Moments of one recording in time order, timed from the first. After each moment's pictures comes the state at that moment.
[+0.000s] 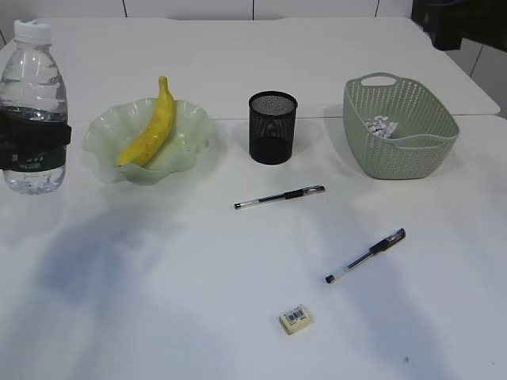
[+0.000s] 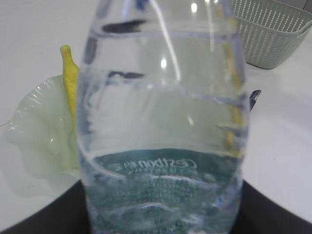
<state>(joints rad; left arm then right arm) 0.22 1.58 -0.77 -1.75 0.81 2.17 0.26 1.29 -0.93 1.15 -0.12 -1.17</state>
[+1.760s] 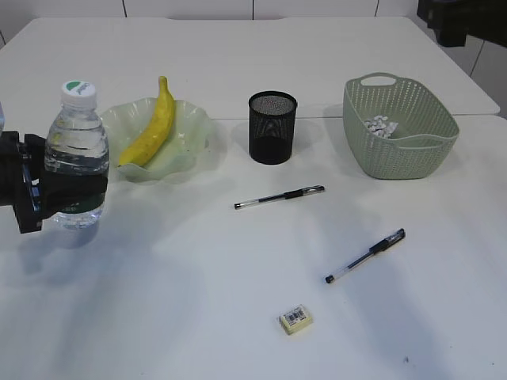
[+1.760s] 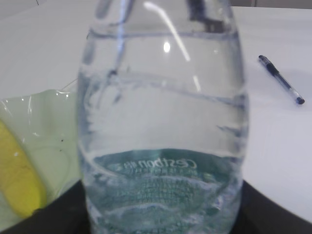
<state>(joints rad) 0.22 1.85 -0.77 -1.76 1.10 2.65 0.26 1.29 -0.93 1.16 -0.15 -1.17</state>
